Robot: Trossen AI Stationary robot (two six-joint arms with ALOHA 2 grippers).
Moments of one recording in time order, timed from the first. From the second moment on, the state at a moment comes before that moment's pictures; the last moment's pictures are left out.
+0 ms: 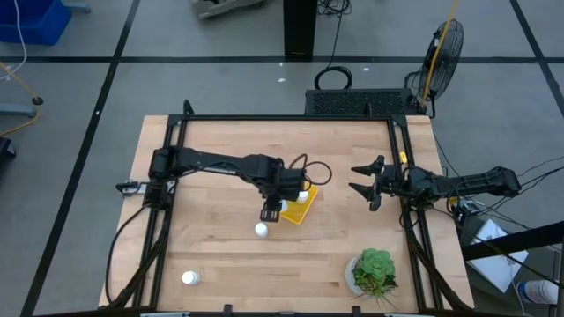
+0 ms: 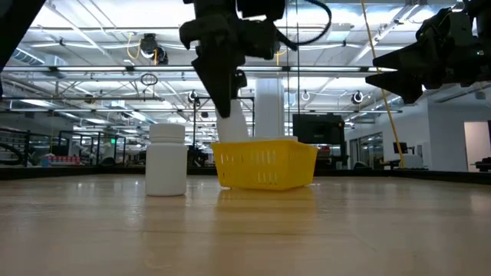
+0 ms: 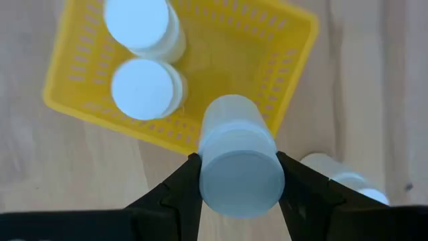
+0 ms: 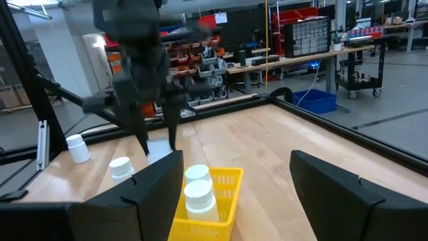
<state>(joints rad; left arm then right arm) -0.01 2.00 1.73 -1.08 0.09 0.12 0.08 0.22 0.02 0.23 0.31 0.16</state>
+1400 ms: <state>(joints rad) 0.00 2.11 1.73 -1.18 0.08 0.08 0.08 0.22 0.02 0.23 0.31 0.17</state>
